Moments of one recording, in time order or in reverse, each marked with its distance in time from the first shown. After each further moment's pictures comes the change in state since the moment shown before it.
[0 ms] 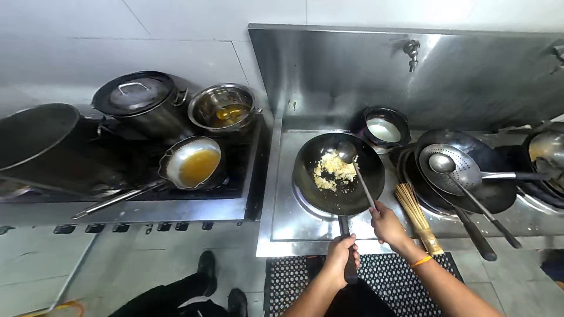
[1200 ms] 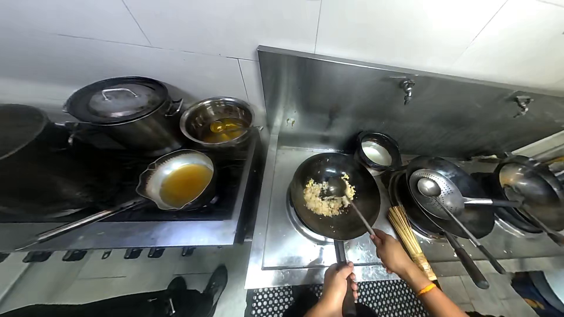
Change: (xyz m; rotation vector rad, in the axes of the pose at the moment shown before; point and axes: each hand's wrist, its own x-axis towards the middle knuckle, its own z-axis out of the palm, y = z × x) left_hand 0.011 -0.002 -0.019 0.075 -0.034 0.013; right_hand -0.001 0.013 -0.013 -0.260 0.006 0.077
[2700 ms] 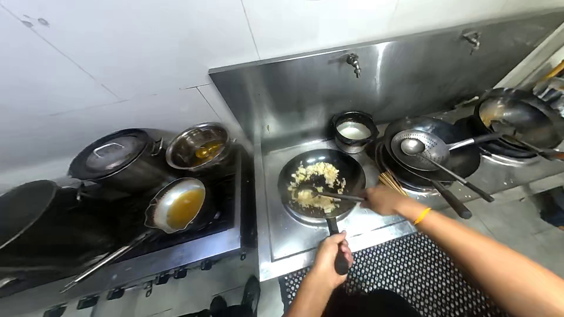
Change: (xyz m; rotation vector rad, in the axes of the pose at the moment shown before) left_hand -0.067 0.029 0.042 -0.127 -0.009 -0.122; right_hand -0.061 -0.067 -0.073 -0.603 -0.023 -0.256
